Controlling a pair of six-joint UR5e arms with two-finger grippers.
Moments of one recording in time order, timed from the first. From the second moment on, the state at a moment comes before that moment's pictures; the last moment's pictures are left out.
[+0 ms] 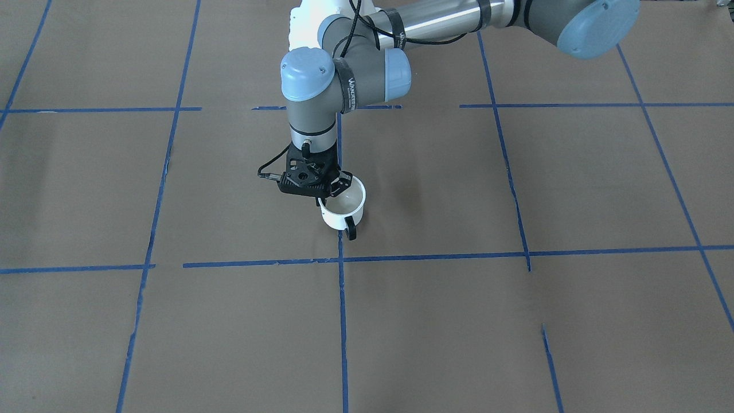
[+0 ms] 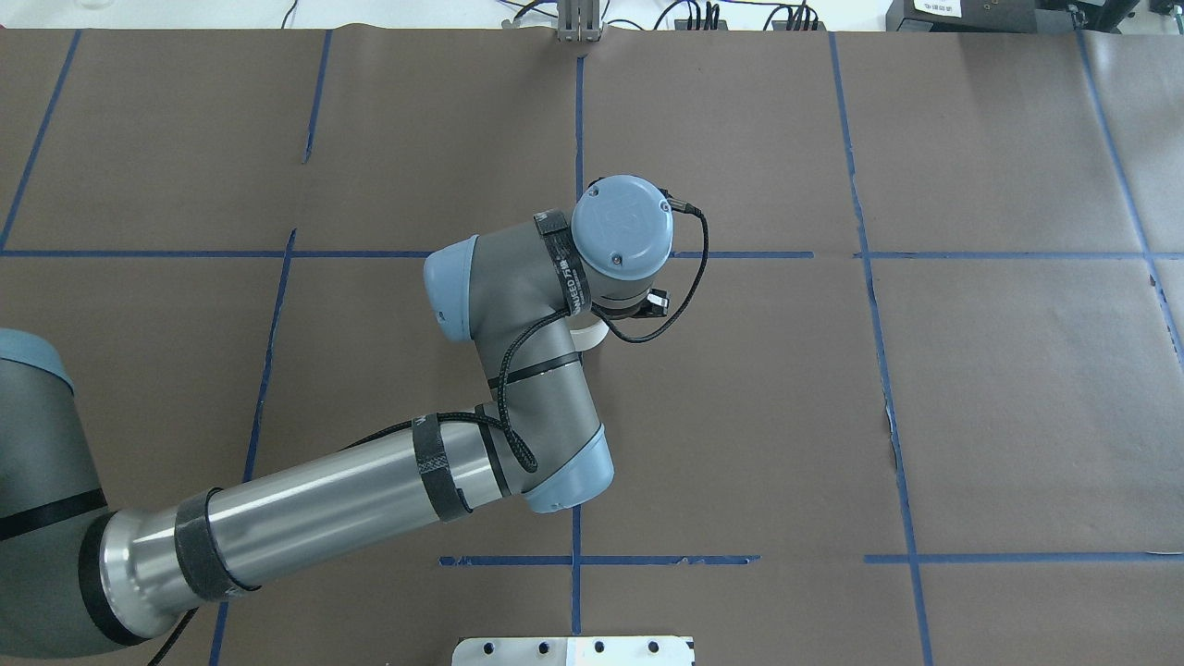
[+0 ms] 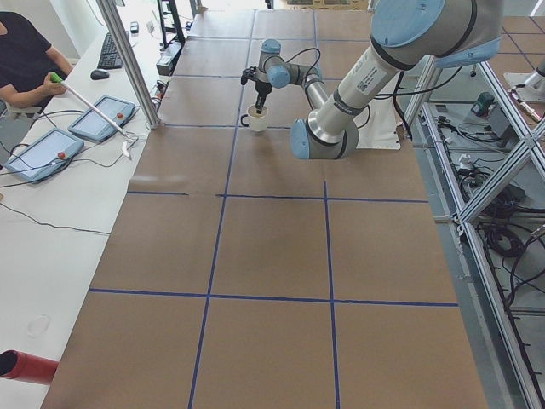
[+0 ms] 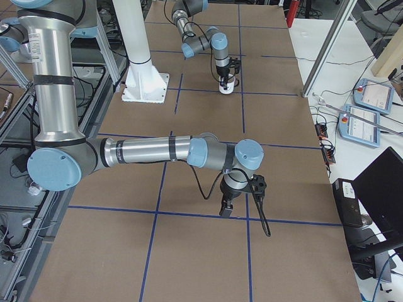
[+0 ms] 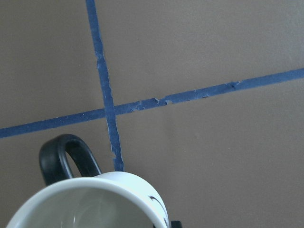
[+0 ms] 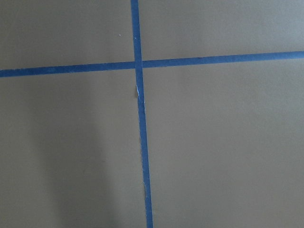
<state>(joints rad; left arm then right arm) -0.48 -2.60 -1.27 -1.66 -1.71 -1.04 1.53 -1.53 1.64 -1.83 2.27 0.01</state>
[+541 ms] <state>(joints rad) -0.48 -2.60 -1.27 -1.66 -1.71 -1.04 1.53 -1.53 1.64 -1.83 2.27 0.01</state>
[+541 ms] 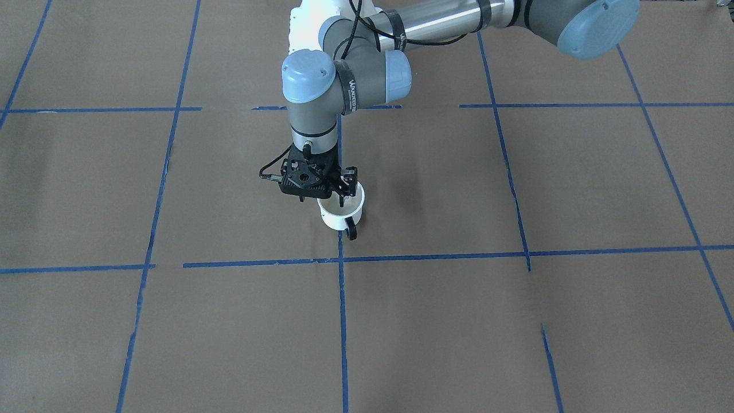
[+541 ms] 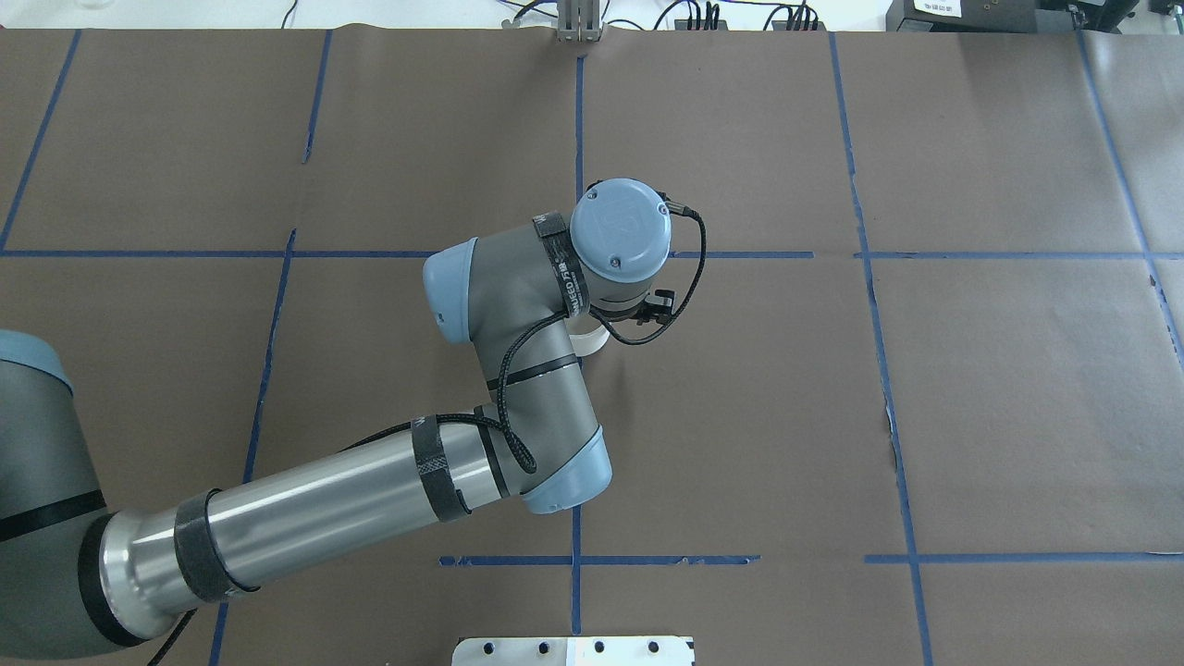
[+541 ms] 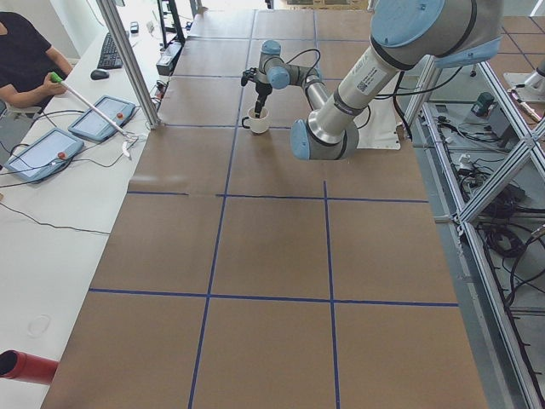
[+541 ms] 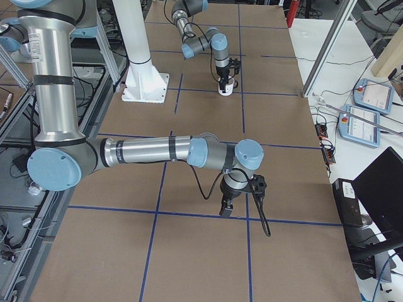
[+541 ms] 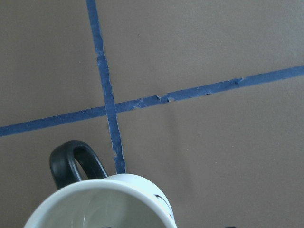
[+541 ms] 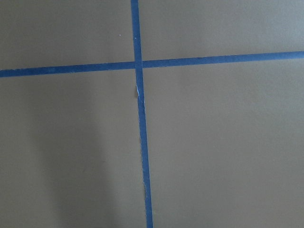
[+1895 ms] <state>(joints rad) -0.79 -2.49 -1.87 -1.21 -1.79 -0.76 1.53 -1.53 1.64 -1.83 2.27 0.01</state>
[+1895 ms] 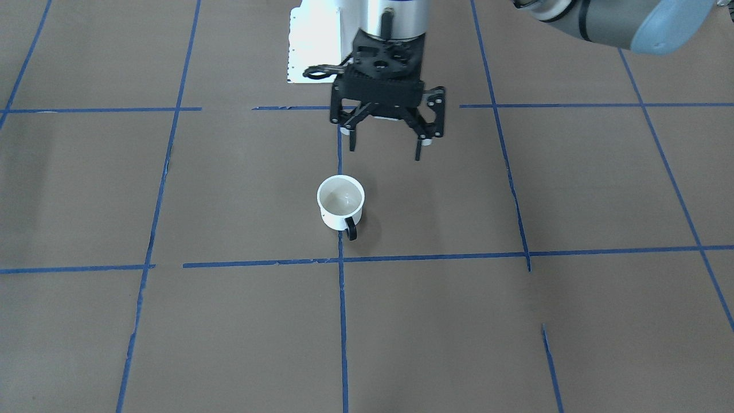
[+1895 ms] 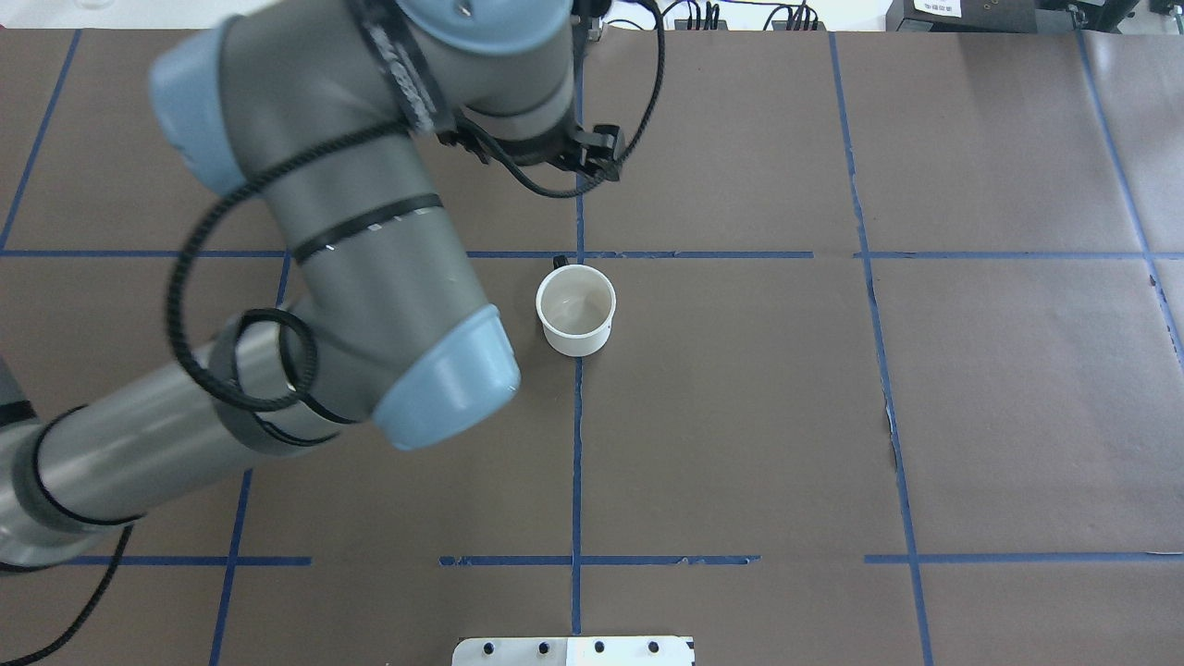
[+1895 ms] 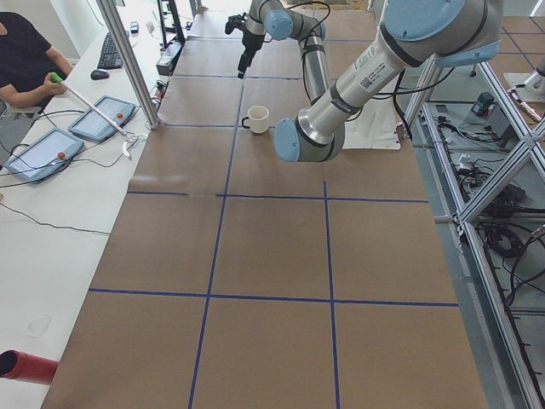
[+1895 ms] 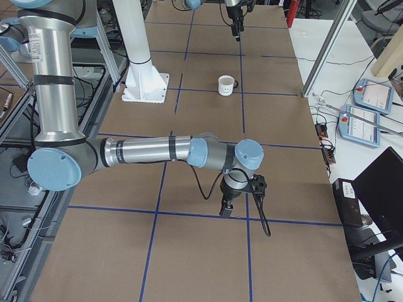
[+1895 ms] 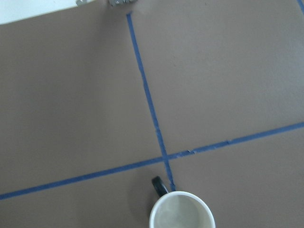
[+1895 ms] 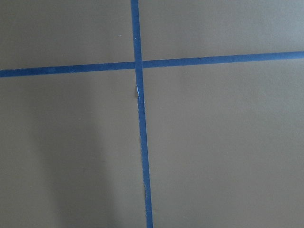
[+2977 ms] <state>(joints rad) -1.46 -1.83 -1.63 -1.60 -2.13 0.06 1.53 -1.53 1.64 -1.83 2.27 0.01</state>
